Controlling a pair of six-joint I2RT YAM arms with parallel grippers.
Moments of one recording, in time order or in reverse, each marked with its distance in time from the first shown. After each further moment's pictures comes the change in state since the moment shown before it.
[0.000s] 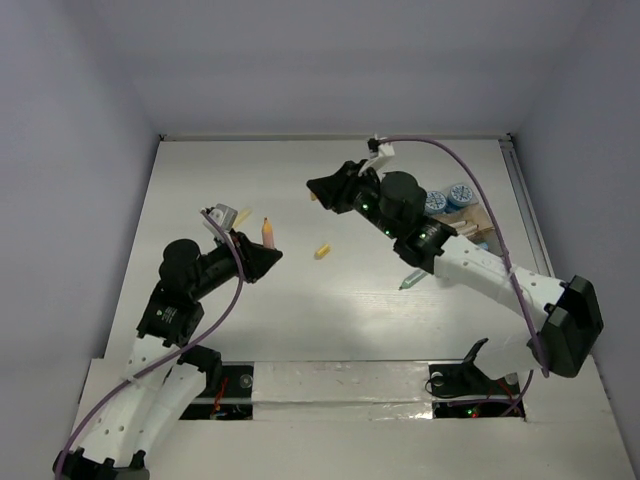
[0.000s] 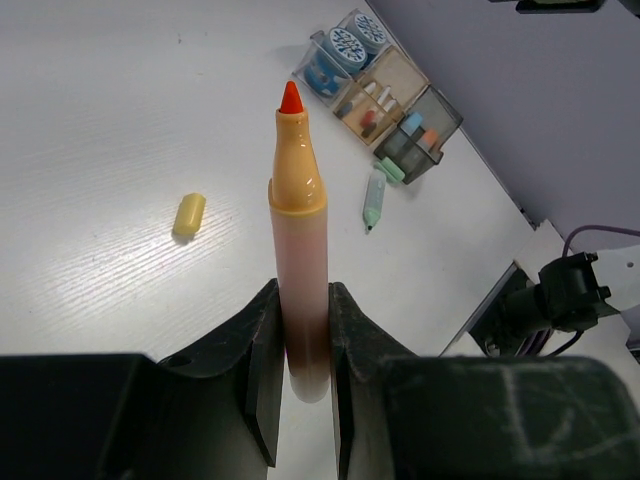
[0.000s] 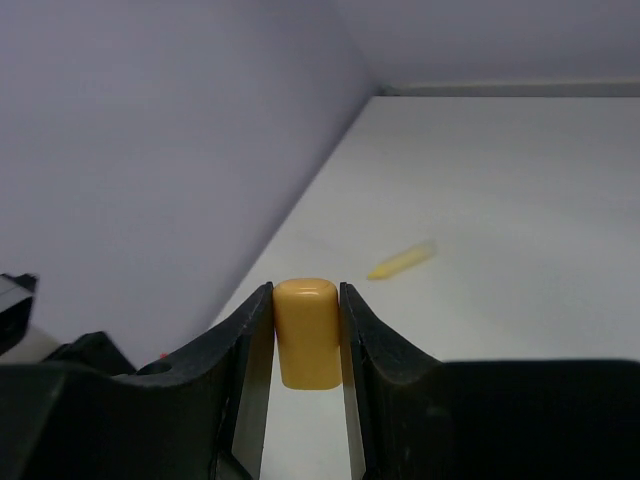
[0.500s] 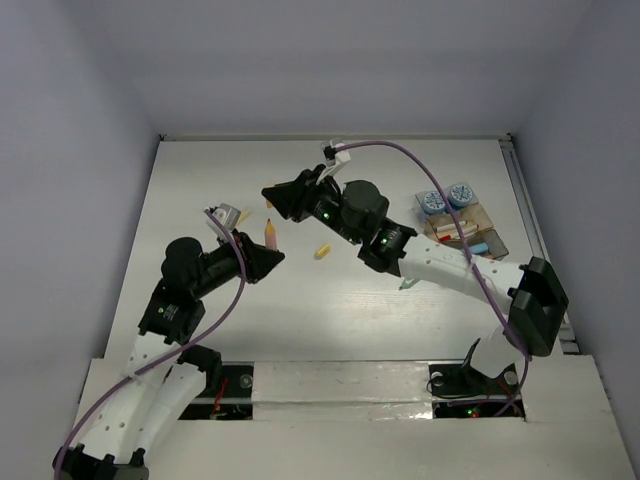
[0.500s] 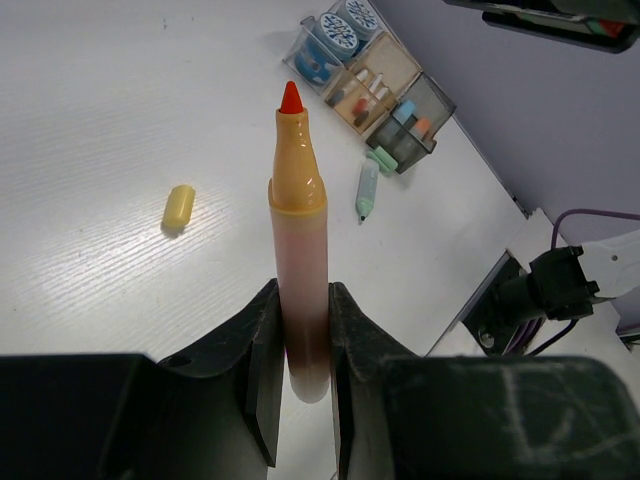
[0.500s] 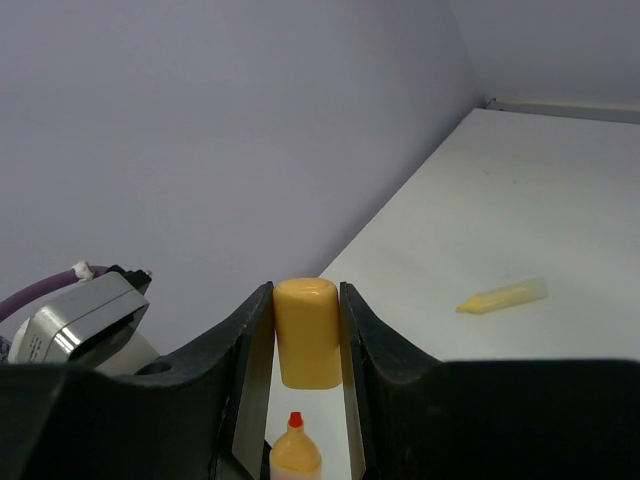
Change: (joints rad) left arm 0.000 0.019 0.000 0.001 0.029 0.000; right arm 0.174 0.190 0.130 0.191 0.001 -0.026
